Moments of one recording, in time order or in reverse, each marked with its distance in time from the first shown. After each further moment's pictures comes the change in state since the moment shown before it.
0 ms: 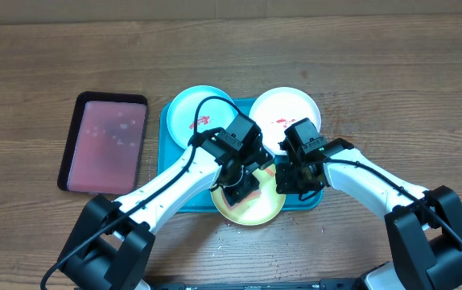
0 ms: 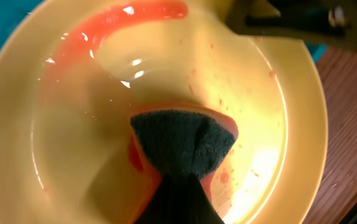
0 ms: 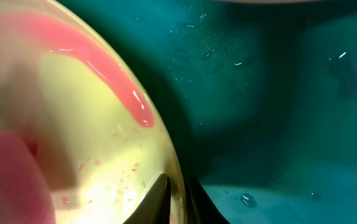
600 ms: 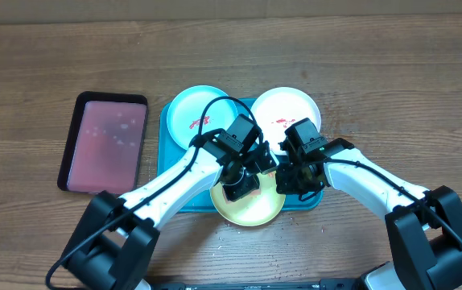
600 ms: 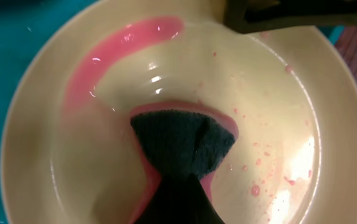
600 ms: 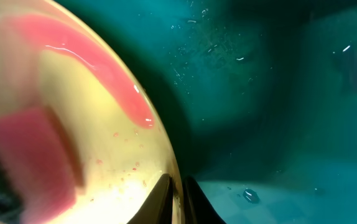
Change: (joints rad) left arm 0.000 0.032 -0.016 0.068 -0.028 0.199; right arm 0.000 0.000 0.000 -0.008 -0.005 0.006
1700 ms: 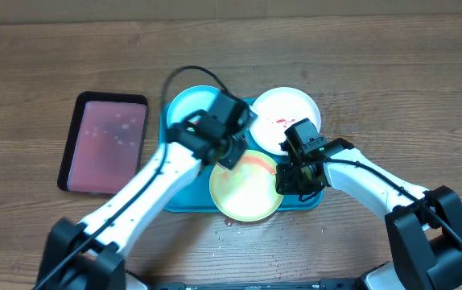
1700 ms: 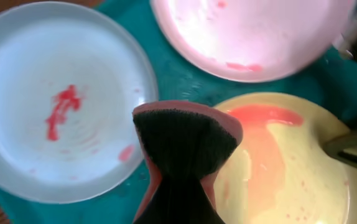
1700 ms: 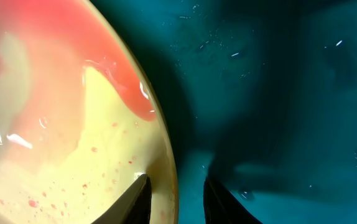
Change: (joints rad) left arm 0.104 -0.145 0.092 0.048 -0.218 -0.354; right arm 0.001 -0.001 0.001 -0.006 0.005 0.008
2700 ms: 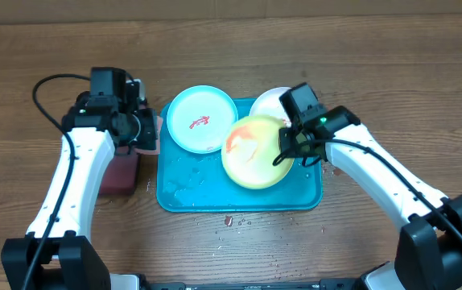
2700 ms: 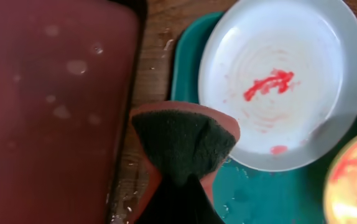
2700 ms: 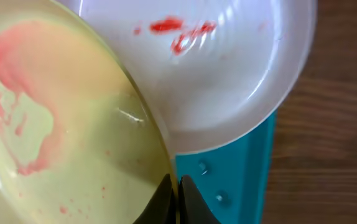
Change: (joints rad) left arm 0.577 -0.040 0.002 -0.108 0.130 -0.205; right arm 0.016 -0.006 0.344 -0.209 0.379 -0.011
